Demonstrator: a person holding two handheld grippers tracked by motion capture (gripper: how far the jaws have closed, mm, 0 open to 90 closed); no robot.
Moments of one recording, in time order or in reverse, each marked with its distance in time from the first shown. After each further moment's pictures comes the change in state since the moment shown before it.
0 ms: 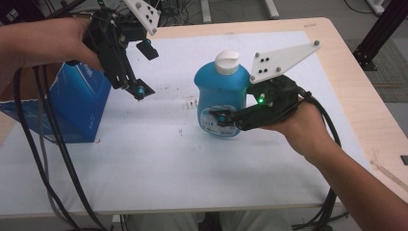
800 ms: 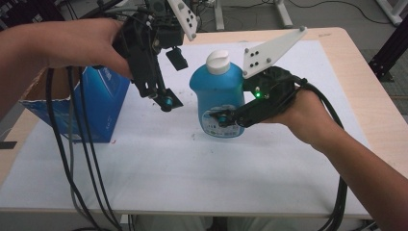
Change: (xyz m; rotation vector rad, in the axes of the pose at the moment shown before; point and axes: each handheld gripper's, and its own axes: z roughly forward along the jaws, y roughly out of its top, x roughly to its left) left arm -0.032 0.041 -0.012 0.032 -0.065 0.001; right arm -0.009 0.034 0.020 0.093 0.136 -0.087
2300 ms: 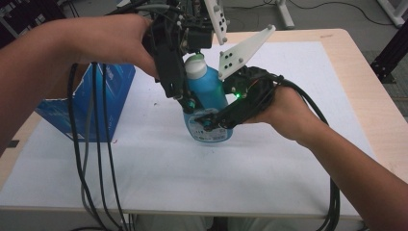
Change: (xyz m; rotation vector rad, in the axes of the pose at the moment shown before) left arm -0.002 0.033 0.012 0.044 -0.040 0.063; right arm 0.001 0.019 0.027 0.058 0.085 -0.008
